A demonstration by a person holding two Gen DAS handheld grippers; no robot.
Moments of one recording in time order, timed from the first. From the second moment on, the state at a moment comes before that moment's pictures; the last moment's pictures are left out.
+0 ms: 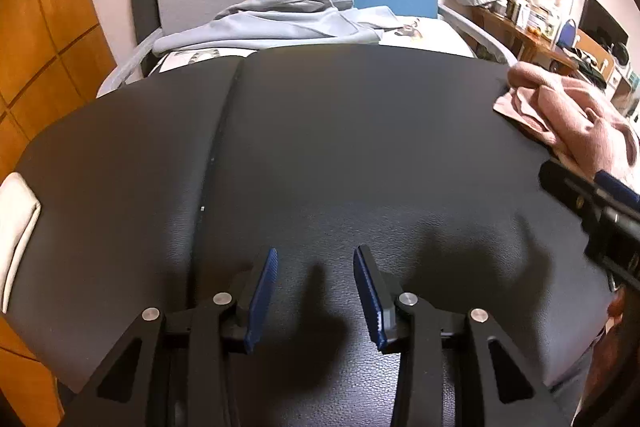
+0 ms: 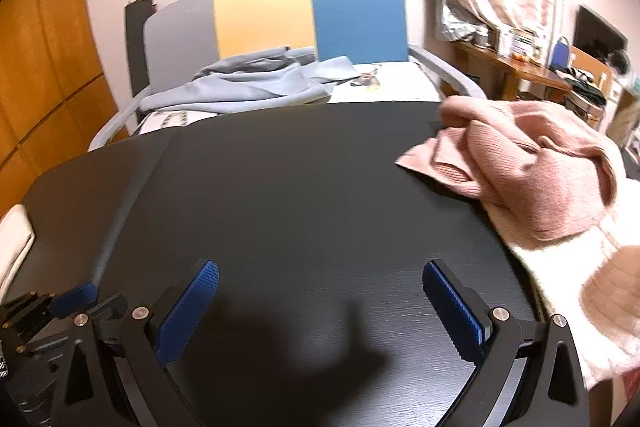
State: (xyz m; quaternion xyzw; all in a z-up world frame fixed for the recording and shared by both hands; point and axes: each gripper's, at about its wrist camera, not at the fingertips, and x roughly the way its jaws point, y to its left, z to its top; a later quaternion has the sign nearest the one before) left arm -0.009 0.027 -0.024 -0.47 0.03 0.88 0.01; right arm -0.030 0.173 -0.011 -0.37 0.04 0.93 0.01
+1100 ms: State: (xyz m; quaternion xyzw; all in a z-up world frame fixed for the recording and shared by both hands) left arm -0.028 0.098 -0.064 -0.50 0.09 0.86 0.07; right arm -0.084 0.443 0.028 -0.36 0.05 0.88 0.30
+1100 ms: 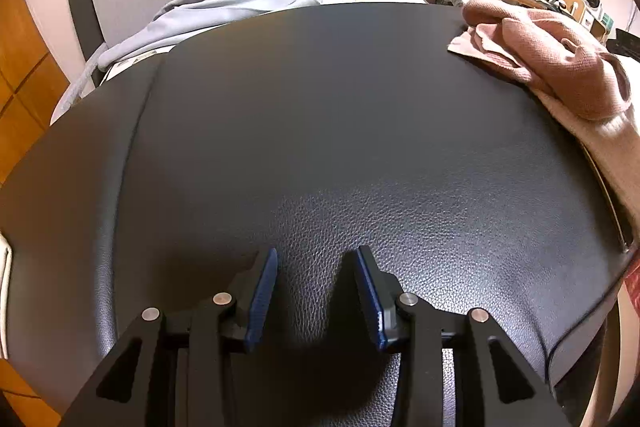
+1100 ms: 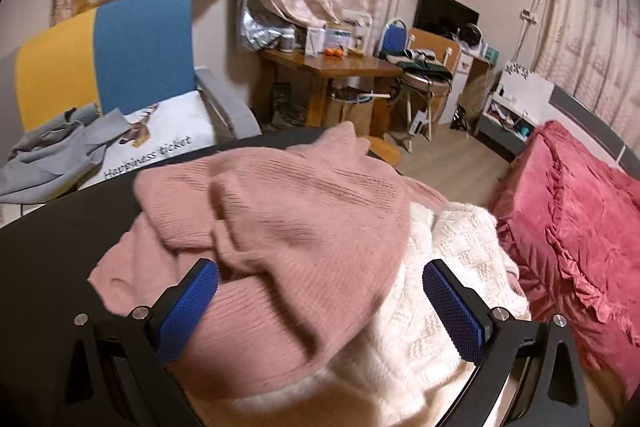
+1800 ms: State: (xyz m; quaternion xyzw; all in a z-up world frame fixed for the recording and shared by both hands) left arm -0.032 0.120 -0.063 -0.50 0.11 0.85 0.09; right arm -0.099 0.475 -0.024 -0.41 0.10 0.86 0.29
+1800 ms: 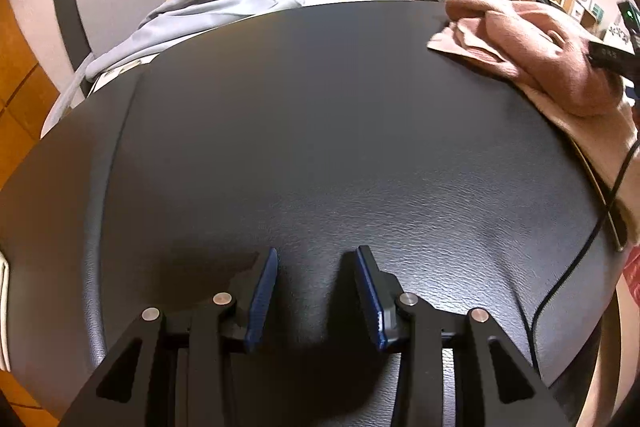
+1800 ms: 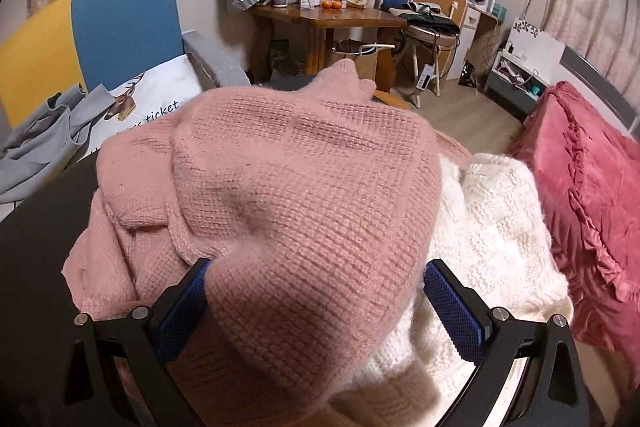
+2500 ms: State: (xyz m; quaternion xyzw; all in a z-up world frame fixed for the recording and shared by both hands) left arm -0.083 0.182 -0.011 -0.44 0.13 0.87 0.15; right arm -0.086 0.454 0.002 -0.33 0.10 0.91 0.23
